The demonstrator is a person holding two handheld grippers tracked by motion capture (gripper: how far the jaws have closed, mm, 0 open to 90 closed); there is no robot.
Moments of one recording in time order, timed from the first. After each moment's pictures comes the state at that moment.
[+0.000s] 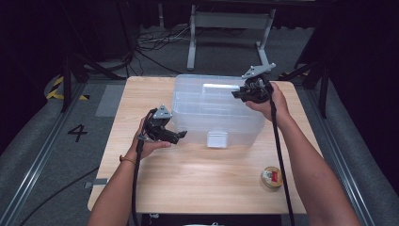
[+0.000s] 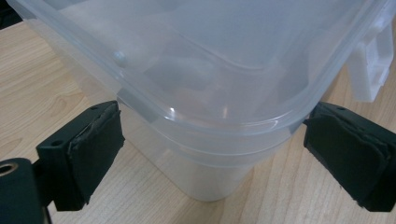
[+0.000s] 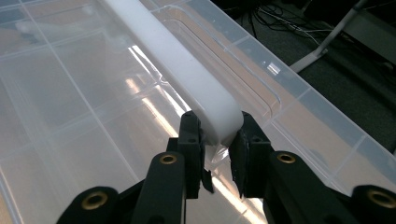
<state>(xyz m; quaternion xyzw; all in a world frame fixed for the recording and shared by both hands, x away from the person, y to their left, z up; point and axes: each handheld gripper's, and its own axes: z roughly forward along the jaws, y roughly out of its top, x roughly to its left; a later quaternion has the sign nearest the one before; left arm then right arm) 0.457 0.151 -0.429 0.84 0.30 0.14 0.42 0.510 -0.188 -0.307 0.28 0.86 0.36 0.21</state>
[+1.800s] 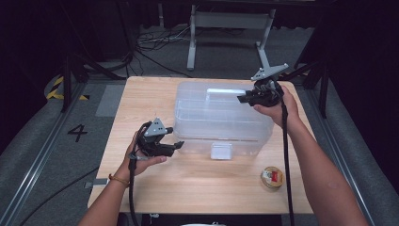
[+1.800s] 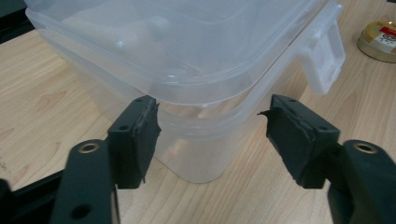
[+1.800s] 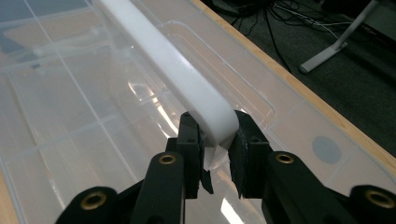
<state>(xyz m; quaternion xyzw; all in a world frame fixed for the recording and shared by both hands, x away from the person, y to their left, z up) 0.392 0.159 -0.407 0.84 0.27 0.15 0.44 0.484 -0.205 -0.287 0.29 0.86 0.37 0.18</state>
